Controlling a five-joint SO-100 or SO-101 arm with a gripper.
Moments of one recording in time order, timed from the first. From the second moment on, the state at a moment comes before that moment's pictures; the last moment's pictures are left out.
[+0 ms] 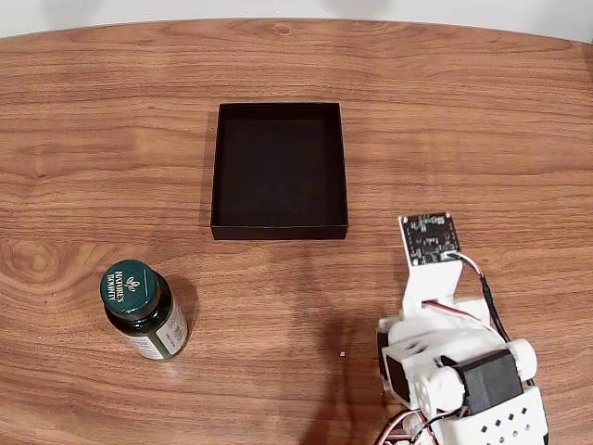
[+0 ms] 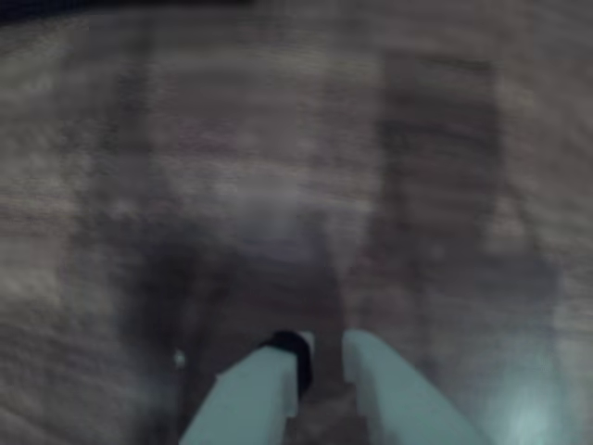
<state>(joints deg) -13.3 190.8 174.6 69.1 173.5</state>
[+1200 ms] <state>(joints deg) -47.5 191.1 174.6 55.2 174.8</state>
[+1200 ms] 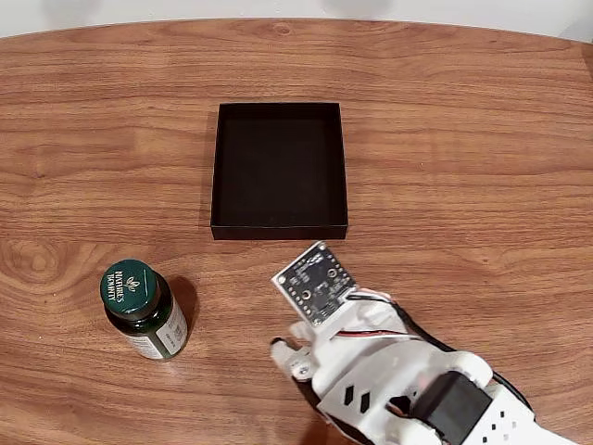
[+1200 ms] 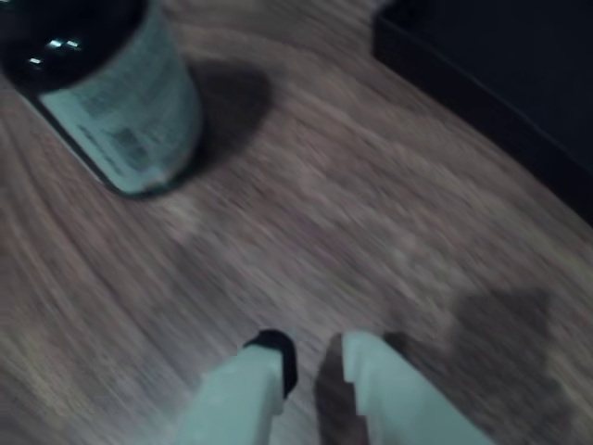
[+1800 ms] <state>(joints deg) -50.7 167.0 174.6 14.2 180.6</state>
